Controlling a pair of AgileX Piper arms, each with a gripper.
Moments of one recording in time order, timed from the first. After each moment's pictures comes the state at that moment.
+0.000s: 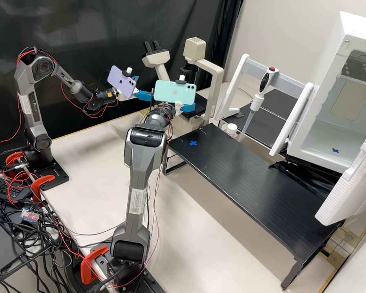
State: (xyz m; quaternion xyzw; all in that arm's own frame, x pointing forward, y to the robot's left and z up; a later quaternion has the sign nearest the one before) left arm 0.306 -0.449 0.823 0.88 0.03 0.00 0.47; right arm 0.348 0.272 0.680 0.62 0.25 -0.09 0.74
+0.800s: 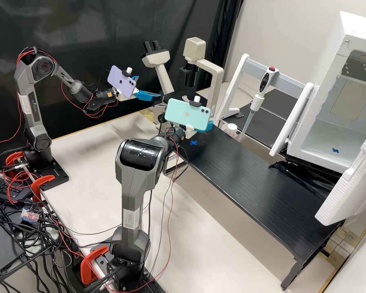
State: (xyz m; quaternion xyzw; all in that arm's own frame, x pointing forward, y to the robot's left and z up) left arm 0.306 -0.449 0.823 0.88 0.03 0.00 0.47; right arm 0.296 0.177 0.743 0.66 0.16 -0.06 0.74
